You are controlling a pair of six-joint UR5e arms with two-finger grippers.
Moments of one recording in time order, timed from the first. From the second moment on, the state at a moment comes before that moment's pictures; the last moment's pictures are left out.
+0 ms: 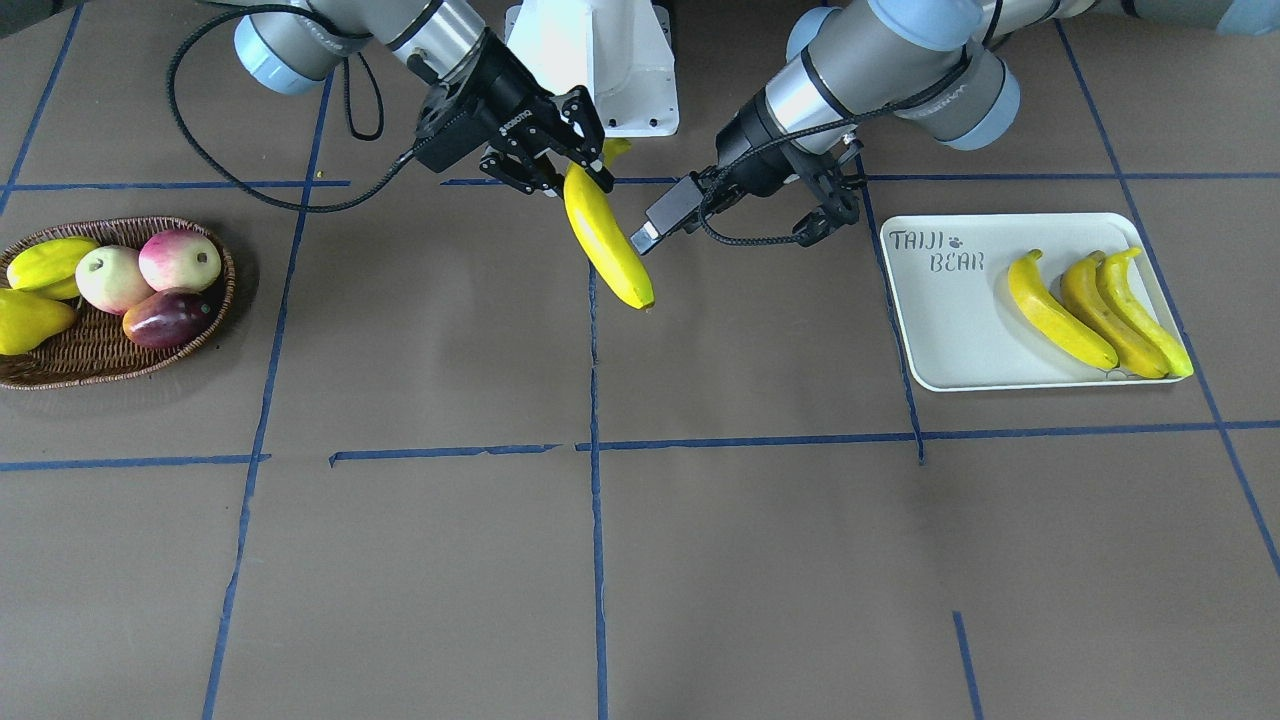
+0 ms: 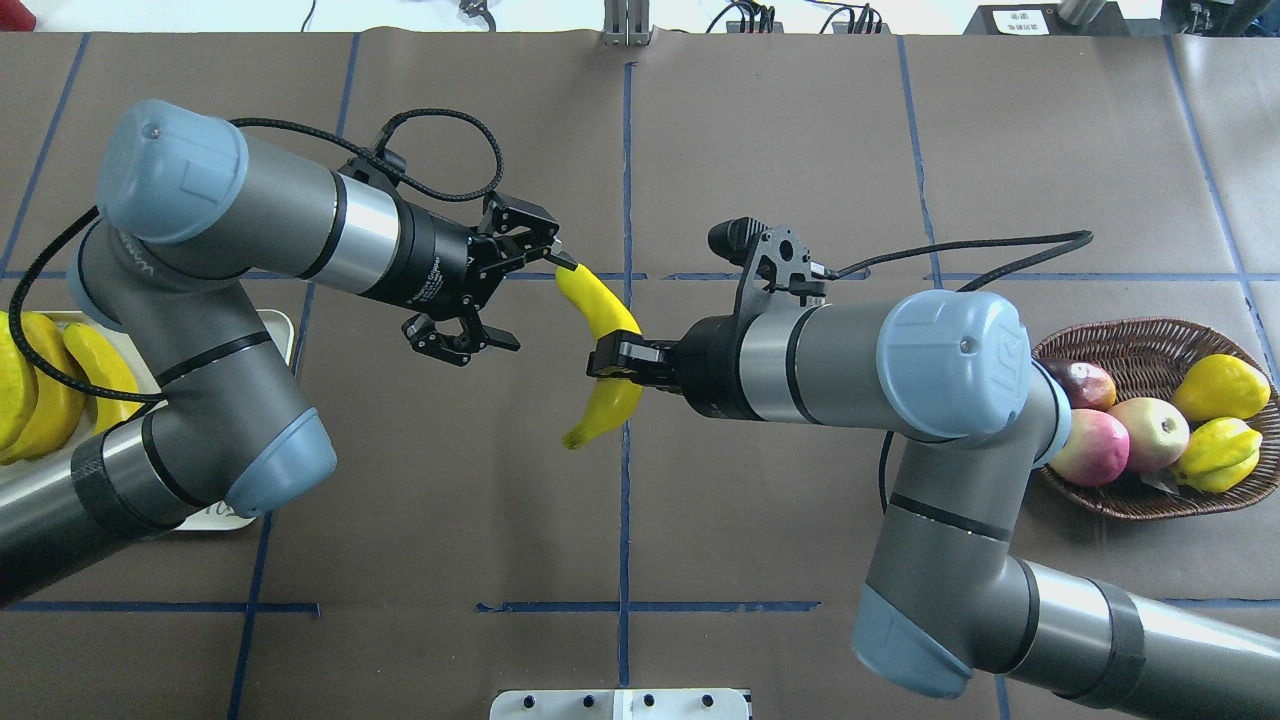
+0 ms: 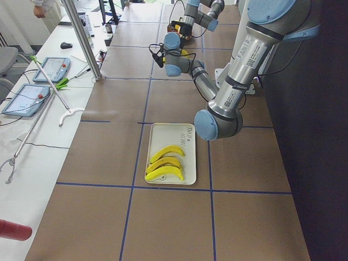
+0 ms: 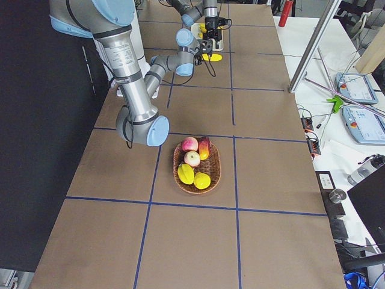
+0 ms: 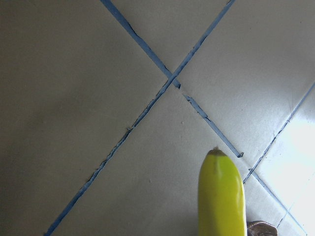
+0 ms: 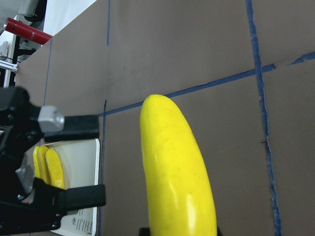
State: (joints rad) left arm -0.69 -2.10 -1.76 -2.26 -2.12 -2.13; right arm 0.43 -1.07 1.91 -0.94 1.72 1.52
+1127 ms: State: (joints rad) left arm -0.66 -2.11 -1.73 -2.26 -2.12 -2.12; right arm 0.37 -1.05 1.91 -0.95 1.64 1.23
